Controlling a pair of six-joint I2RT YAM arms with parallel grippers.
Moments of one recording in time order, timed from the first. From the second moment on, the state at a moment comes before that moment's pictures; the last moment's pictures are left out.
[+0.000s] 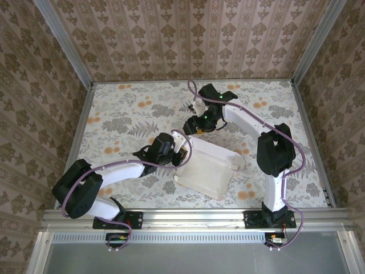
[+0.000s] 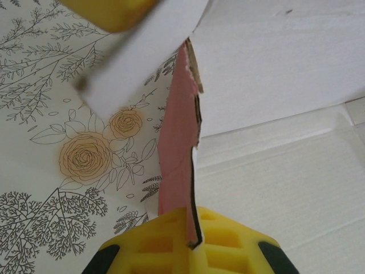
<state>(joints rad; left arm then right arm) -0.82 1.42 0.64 0.12 0.11 -0.13 0.48 1.96 1.70 -0.98 -0.52 0.16</state>
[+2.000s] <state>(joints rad) -0.82 1.43 0.65 0.11 0.11 -0.13 0.49 1.70 1.38 -0.68 -0.47 0.30</state>
